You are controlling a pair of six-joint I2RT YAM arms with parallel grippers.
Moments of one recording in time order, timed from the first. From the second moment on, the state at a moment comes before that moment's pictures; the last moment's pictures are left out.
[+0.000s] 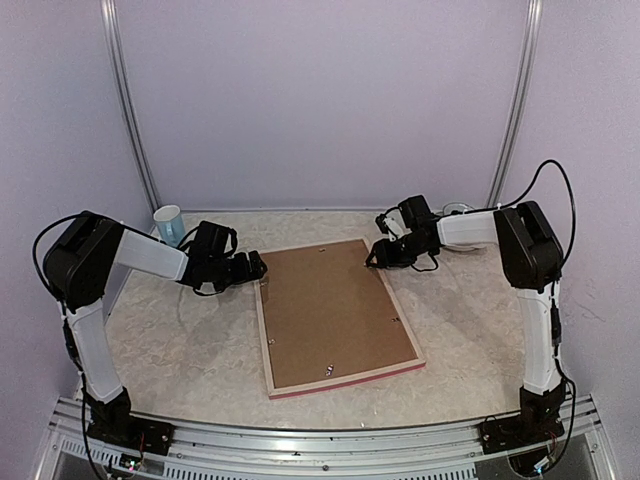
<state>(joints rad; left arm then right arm) -0.41 1.92 1.01 0.17 0.06 -0.56 0.39 2.23 1.58 -0.24 -0.36 0.18</state>
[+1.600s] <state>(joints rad) -0.41 1.92 1.01 0.18 0.08 -0.56 0.43 2.28 1.68 -0.35 -0.27 0.15</state>
